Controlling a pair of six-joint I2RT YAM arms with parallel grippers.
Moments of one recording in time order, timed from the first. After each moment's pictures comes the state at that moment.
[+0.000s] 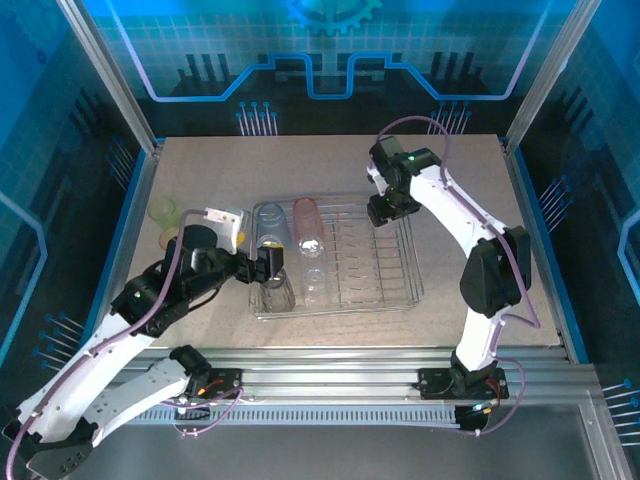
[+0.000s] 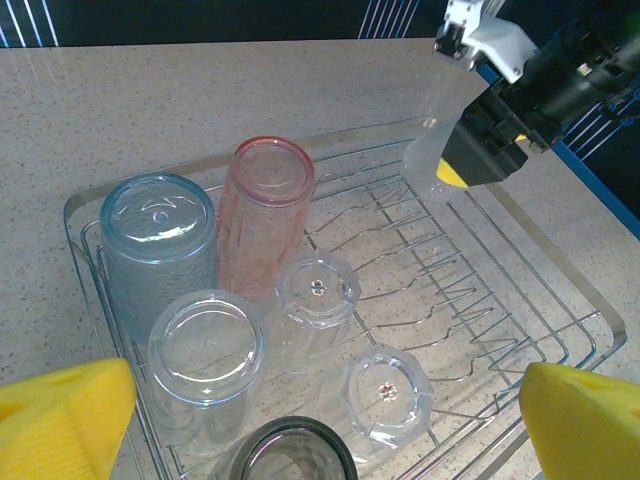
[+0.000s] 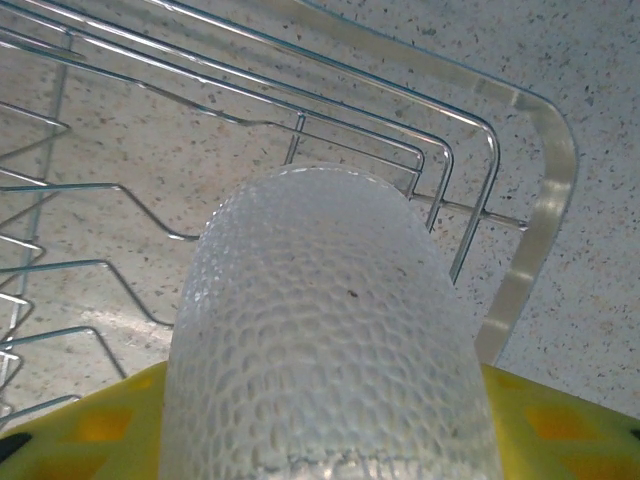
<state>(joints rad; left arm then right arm) -0.62 0.75 0.93 -0.66 -0.05 -0.34 0.42 1.86 1.71 -1.19 0.11 0.03</state>
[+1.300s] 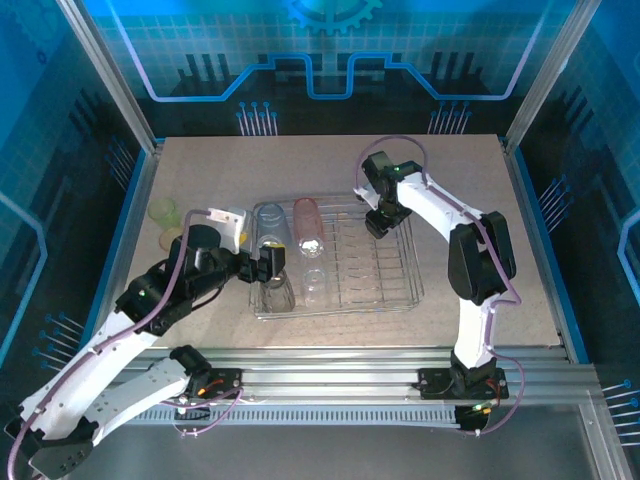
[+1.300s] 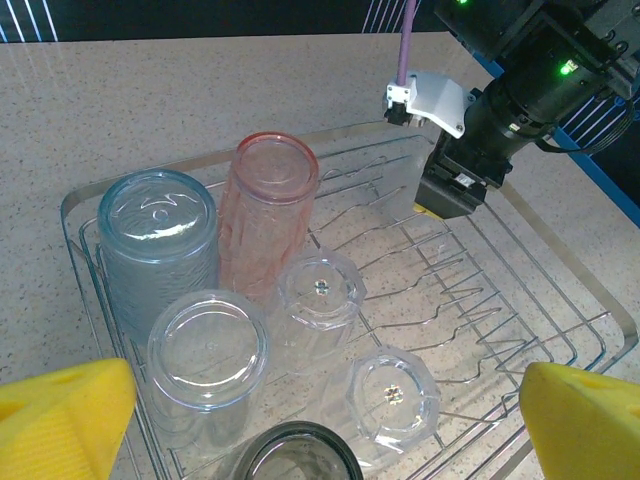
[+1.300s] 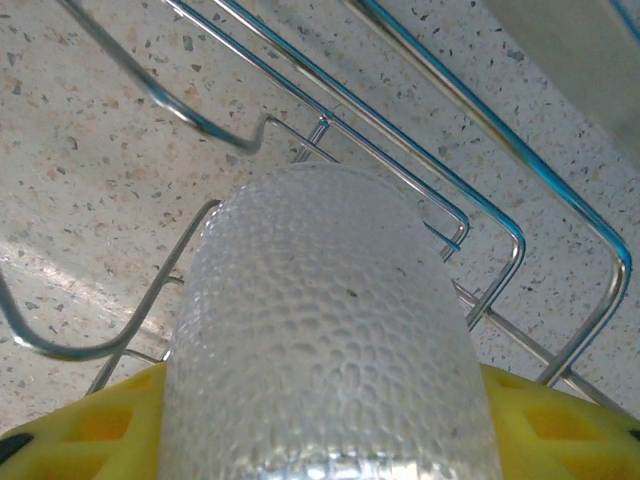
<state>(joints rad) -0.62 0.76 0.92 -0.63 -0.06 -0.34 0.41 1.97 1.62 -1.04 0.16 -0.28</state>
